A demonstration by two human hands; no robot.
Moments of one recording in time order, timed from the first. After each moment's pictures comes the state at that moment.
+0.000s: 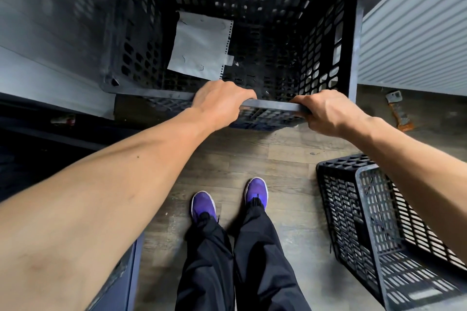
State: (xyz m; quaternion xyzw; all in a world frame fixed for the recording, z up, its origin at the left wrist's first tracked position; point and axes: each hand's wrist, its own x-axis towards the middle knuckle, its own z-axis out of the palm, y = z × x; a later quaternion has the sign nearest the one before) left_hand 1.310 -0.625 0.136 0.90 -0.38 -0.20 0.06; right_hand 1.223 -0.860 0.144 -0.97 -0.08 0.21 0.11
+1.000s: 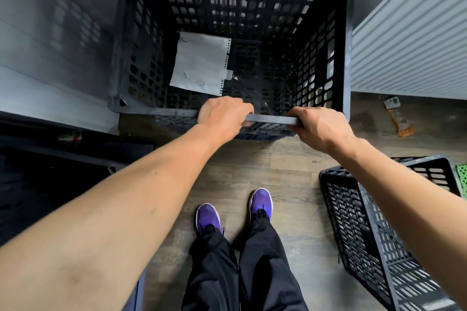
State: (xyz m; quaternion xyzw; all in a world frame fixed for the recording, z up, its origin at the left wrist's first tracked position) left_hand 1.305 -0.632 0.129 0.91 -0.38 -0.17 0.03; right_hand 1.209 -0.845 0.136 -0.98 0.02 0.17 0.09
